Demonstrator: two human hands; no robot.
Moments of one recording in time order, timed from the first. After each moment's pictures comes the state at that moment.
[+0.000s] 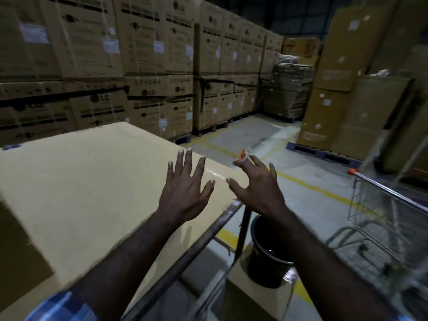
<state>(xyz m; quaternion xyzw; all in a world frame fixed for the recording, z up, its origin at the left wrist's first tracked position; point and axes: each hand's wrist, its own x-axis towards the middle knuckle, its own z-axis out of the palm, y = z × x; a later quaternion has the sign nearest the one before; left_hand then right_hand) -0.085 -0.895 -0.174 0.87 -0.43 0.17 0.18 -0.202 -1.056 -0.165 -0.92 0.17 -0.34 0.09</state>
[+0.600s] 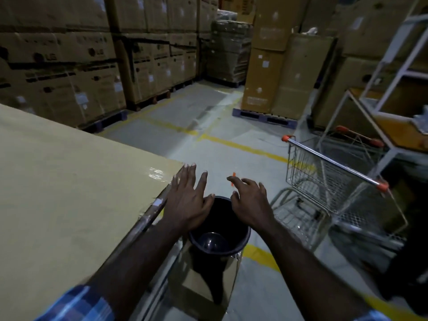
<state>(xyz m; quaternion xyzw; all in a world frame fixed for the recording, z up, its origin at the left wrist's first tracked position) -0.143 -1.153 -0.272 0.81 -0.57 0.05 0.14 -0.294 -1.261 -0.268 -0.90 0.36 -0.20 0.11</state>
